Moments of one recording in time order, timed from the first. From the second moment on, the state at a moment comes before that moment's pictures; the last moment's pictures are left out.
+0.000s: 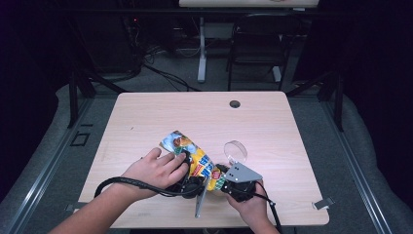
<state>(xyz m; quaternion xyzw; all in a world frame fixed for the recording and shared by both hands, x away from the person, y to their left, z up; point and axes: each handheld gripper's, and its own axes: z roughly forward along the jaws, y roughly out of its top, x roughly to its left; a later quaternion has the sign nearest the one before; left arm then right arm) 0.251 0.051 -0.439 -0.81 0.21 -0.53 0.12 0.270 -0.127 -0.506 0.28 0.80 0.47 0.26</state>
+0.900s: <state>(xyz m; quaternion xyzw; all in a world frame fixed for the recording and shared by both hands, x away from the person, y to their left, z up) 0.253 0.064 -0.450 -0.85 0.16 -0.50 0.08 0.268 -0.125 -0.506 0.27 0.80 0.47 0.27</state>
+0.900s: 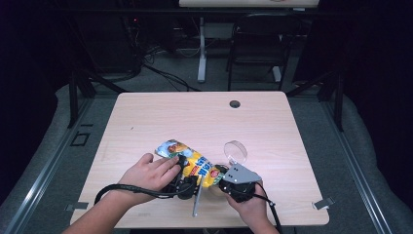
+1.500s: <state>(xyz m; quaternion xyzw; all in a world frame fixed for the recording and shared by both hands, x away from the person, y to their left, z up) 0.255 0.075 -0.461 -0.86 0.10 -0.49 0.02 0.268 -0.124 -0.506 0.27 0.80 0.46 0.27</state>
